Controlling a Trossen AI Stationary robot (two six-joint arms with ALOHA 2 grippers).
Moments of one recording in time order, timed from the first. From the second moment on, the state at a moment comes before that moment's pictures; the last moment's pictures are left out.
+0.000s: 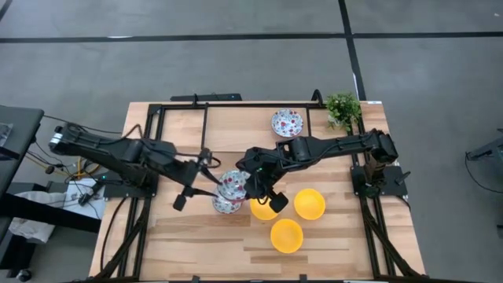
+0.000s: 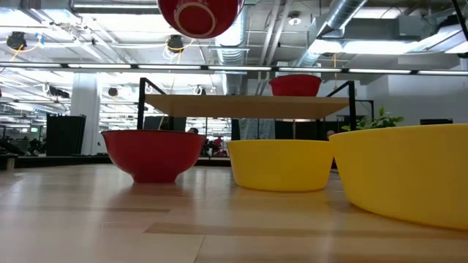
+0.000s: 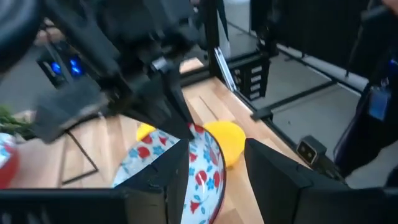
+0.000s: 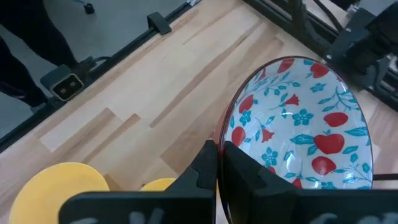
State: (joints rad) left arm -0.29 1.02 0.98 -0.27 0.08 0.22; right arm 0.16 1.87 1.89 -0.89 -0.29 -0.58
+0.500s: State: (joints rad) left arm -0.29 0.92 0.99 -0.27 0.04 0.11; right arm 0.13 1.87 2.08 -1.07 -0.10 -0.58
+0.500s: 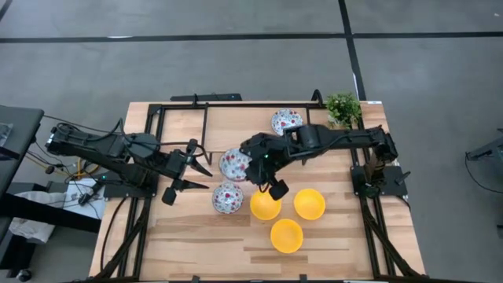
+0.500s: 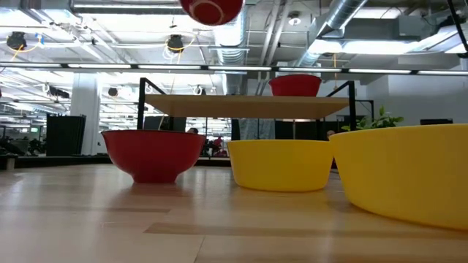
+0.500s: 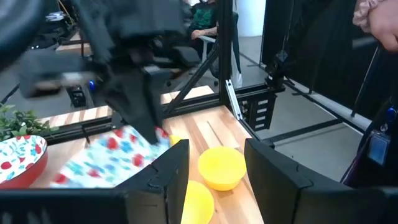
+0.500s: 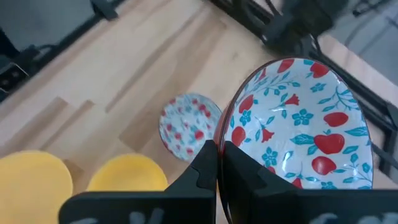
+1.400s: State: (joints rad) left arm -0.29 0.92 0.99 -0.27 0.04 0.11; right arm -0.09 1.70 2.29 -1.51 -0.07 -0.42
